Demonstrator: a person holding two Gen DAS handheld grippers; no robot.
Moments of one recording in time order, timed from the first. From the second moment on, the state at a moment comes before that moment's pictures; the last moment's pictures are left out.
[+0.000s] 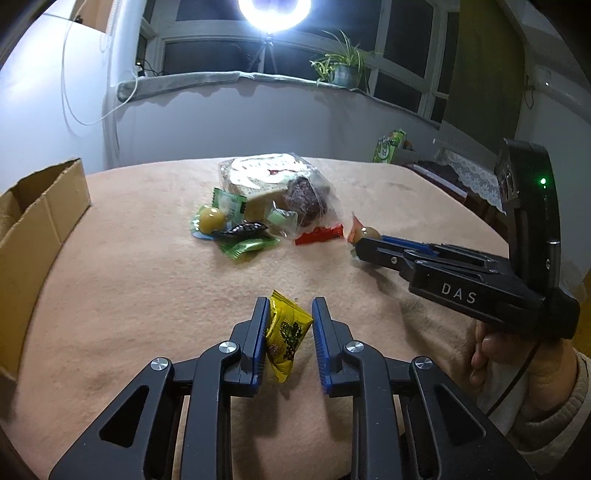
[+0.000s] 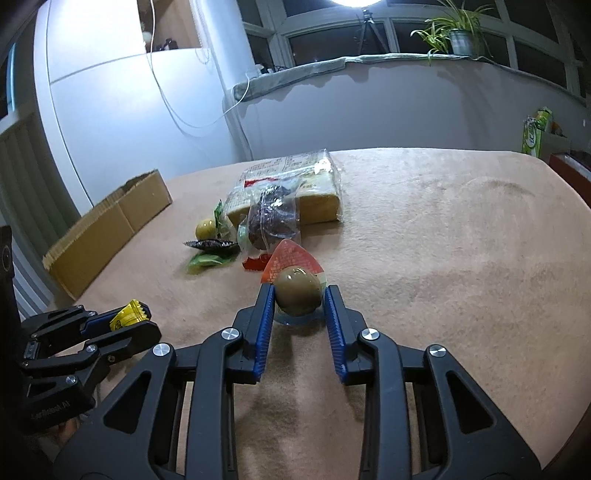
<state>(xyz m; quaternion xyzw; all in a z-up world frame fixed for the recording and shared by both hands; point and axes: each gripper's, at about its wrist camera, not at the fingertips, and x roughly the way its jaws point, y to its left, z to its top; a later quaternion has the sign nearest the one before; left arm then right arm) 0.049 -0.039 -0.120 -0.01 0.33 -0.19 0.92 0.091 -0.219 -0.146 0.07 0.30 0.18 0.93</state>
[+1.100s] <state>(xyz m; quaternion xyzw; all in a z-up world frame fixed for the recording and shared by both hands) 0.035 0.145 -0.044 -0.10 0.22 -0.06 0.97 0.084 -0.047 -0.061 -0.05 0.25 0.28 0.93</state>
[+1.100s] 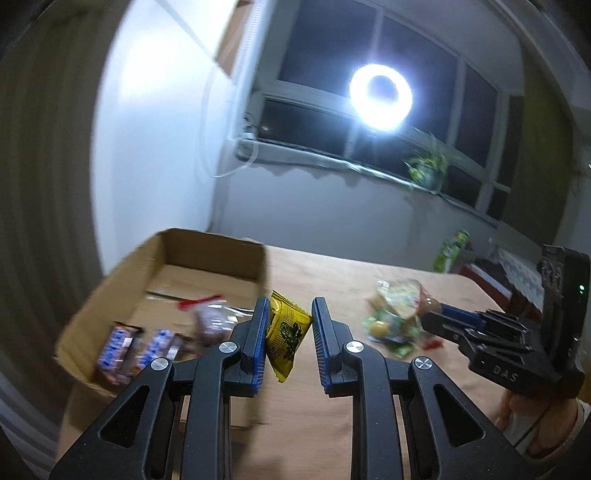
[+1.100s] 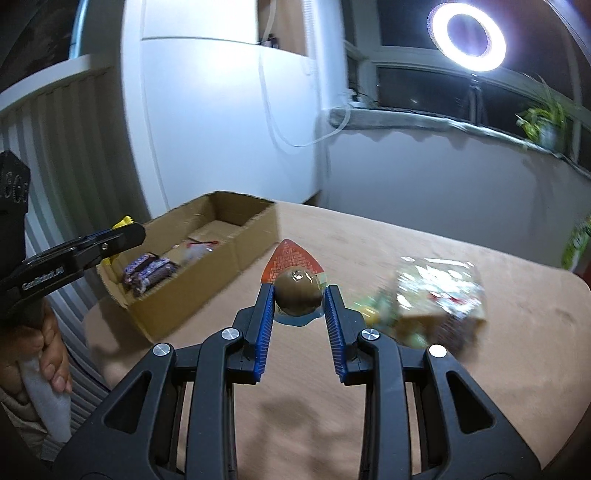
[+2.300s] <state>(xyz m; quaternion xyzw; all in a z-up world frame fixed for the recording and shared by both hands) 0.037 0.236 -0.069 -0.17 0.22 0.04 0.96 0.098 0.078 -0.059 -0.10 0.23 0.36 0.90</state>
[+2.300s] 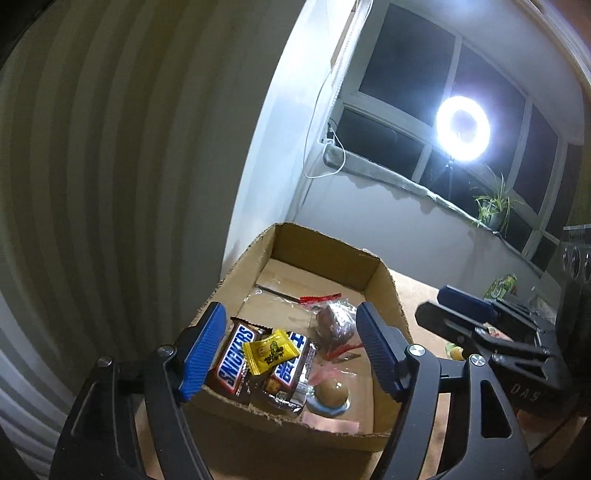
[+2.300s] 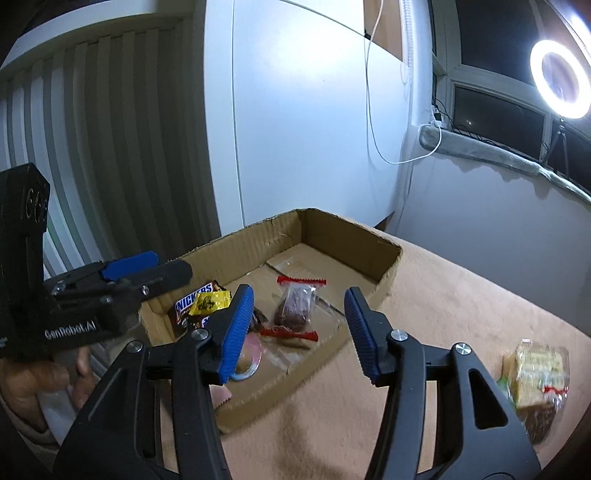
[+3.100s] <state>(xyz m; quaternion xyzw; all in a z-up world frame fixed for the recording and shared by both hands) -0.019 0.146 0.029 -0.03 0.17 0.04 0.98 0.044 -0.018 -0.053 -0.04 0.22 0.31 0.93</state>
